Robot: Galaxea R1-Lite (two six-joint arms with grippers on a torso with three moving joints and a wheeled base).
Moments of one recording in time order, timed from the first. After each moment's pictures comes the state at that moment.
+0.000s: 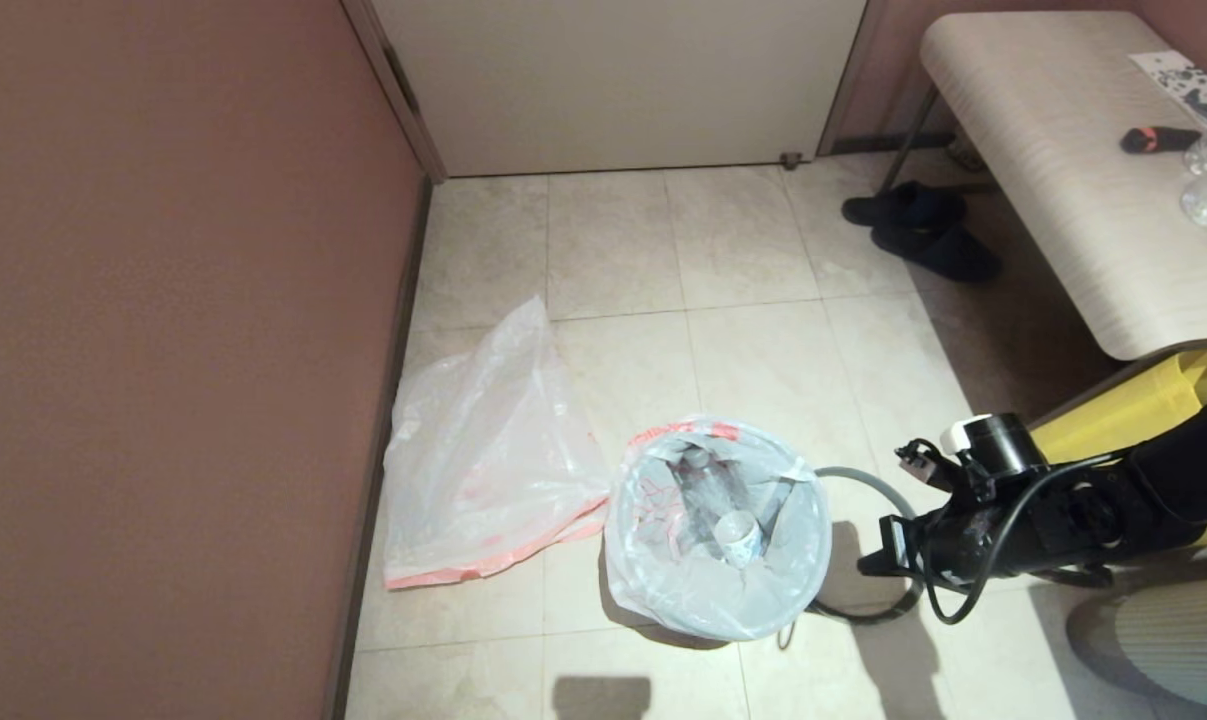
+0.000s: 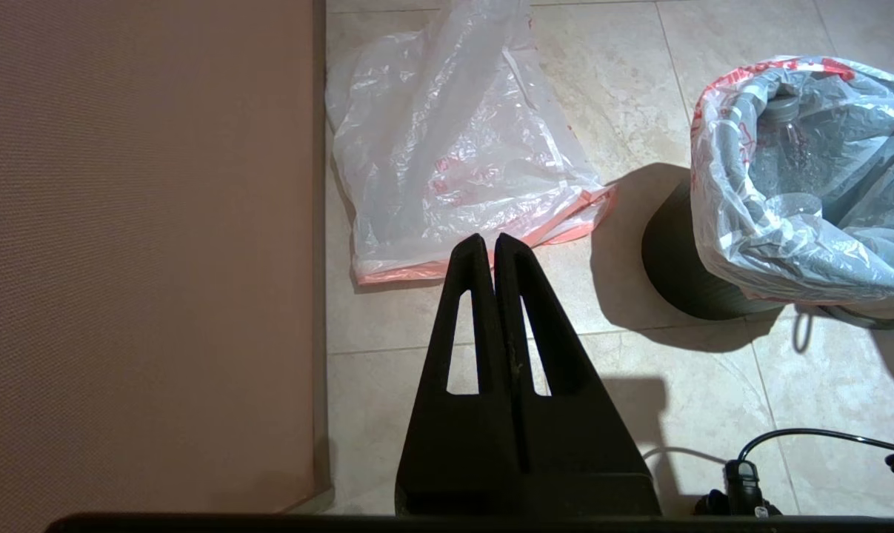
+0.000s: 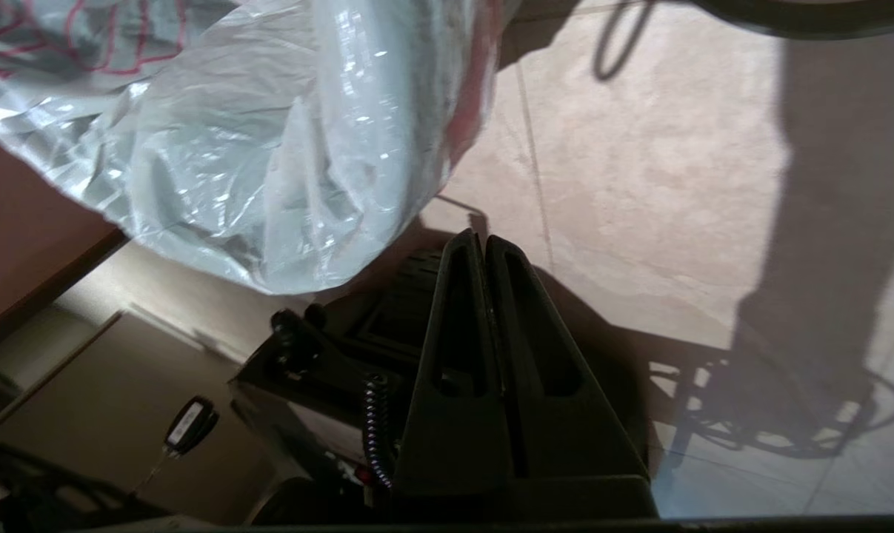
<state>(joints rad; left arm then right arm) 0.00 0.00 -0.01 0.02 0.00 -0.01 0.14 2.05 -0.93 -0.14 0.39 0.31</state>
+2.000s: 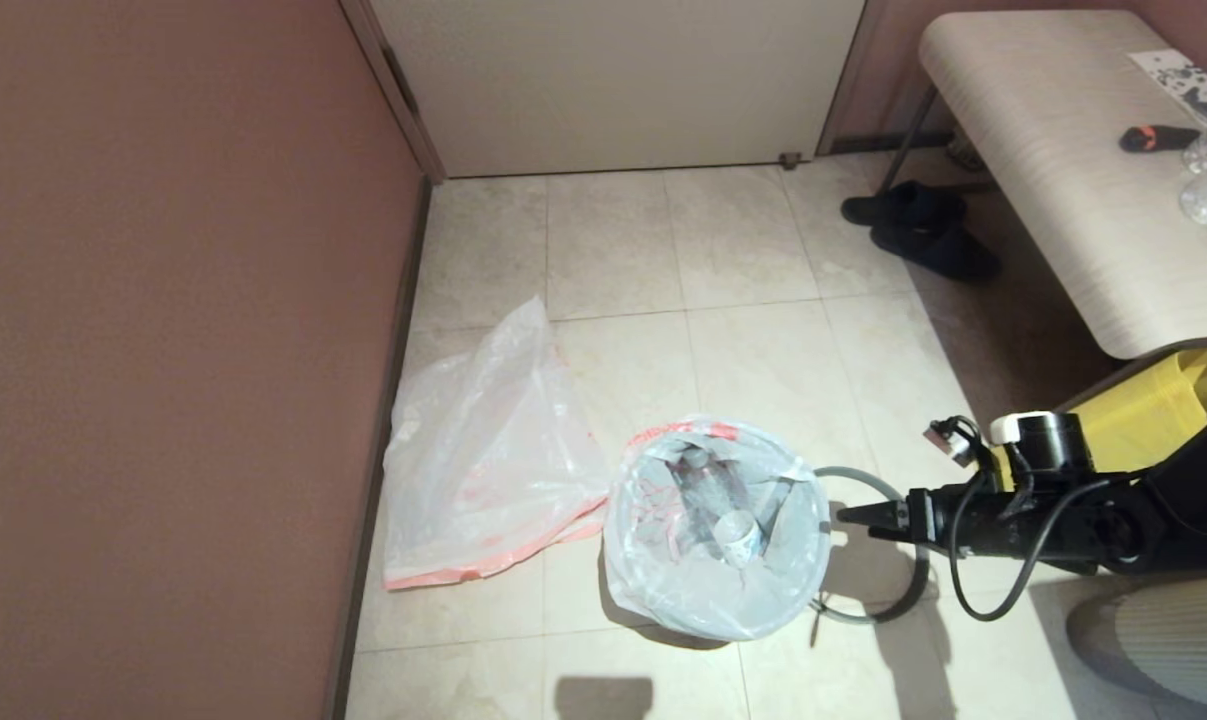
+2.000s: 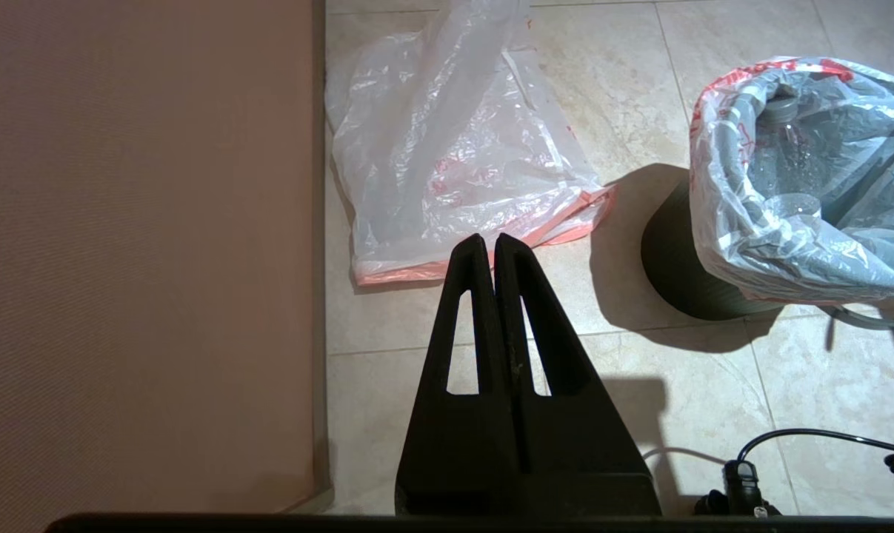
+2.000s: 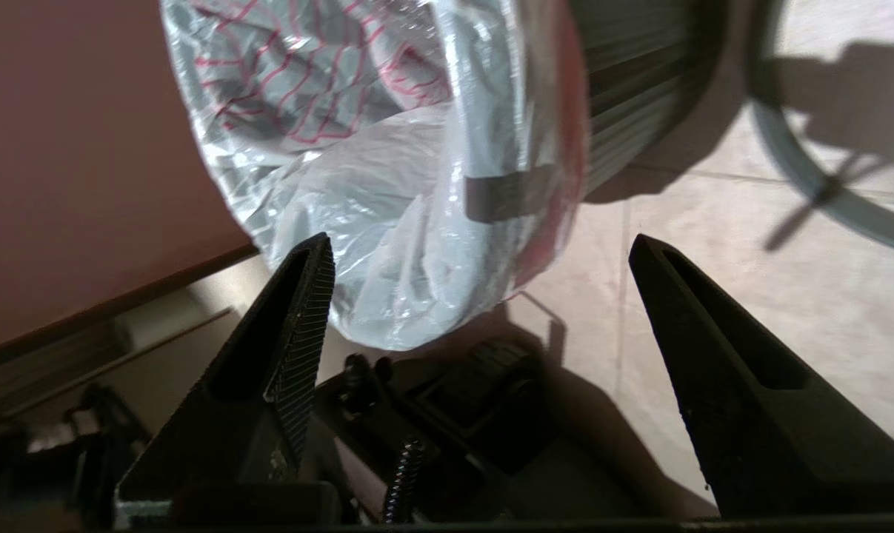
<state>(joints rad) 0.00 0.00 -0.01 0.02 0.00 -0.01 0.00 2.14 -0.88 -0.49 0.77 0.24</state>
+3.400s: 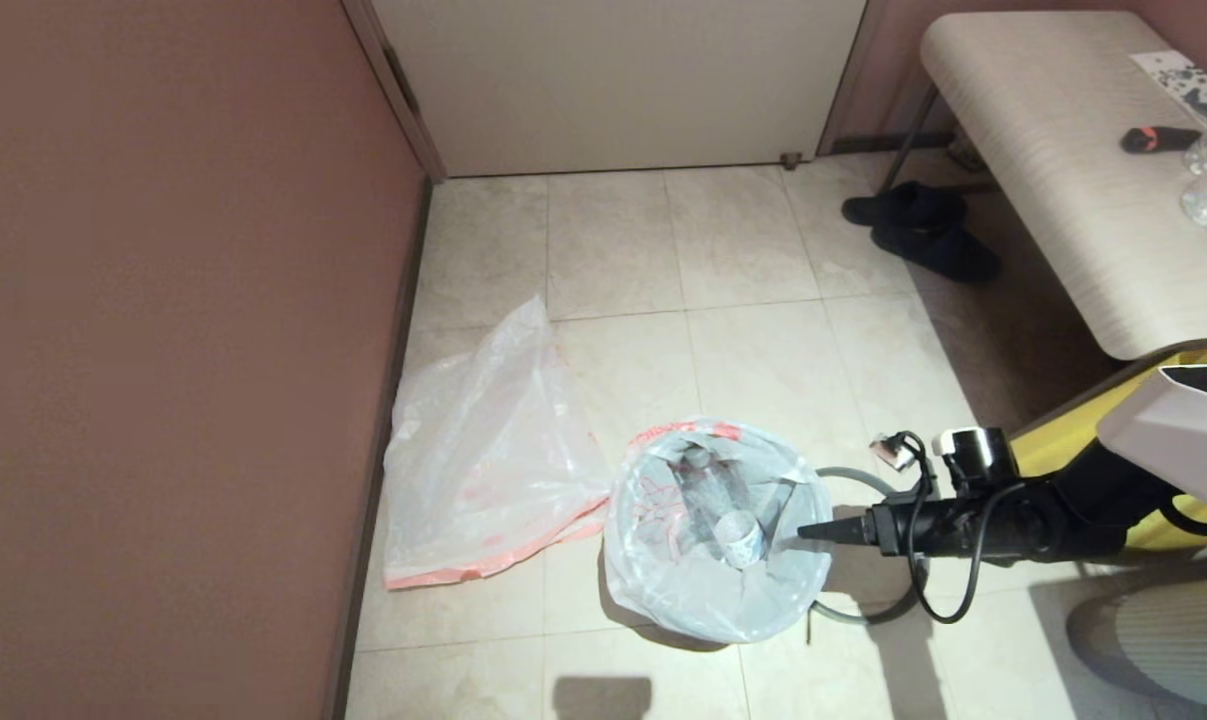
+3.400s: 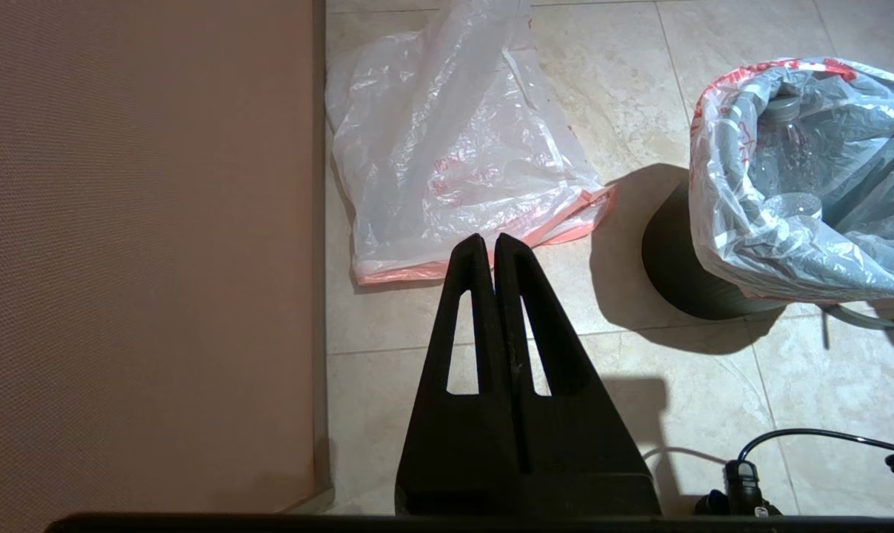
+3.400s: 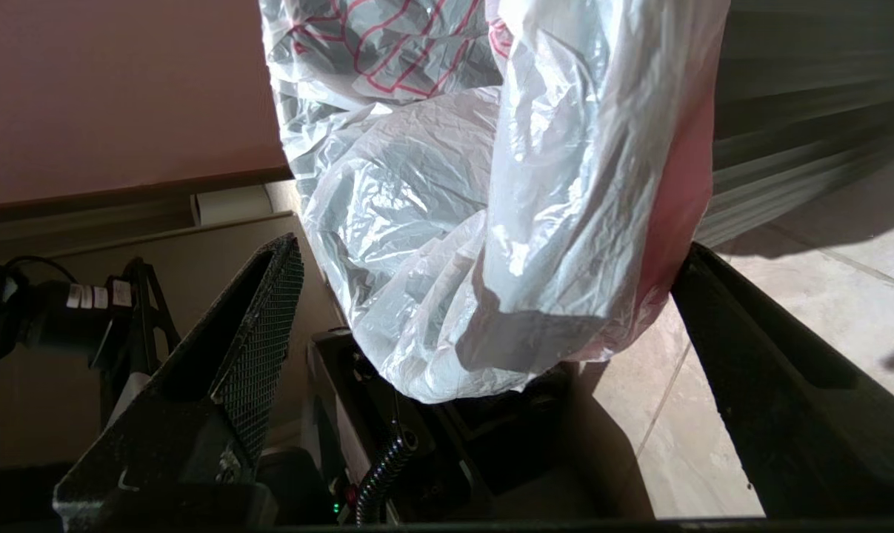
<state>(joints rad) 0.00 0.00 -0.01 0.02 0.00 -0.01 0.04 2.34 -1.07 -0.44 1.03 0.06</state>
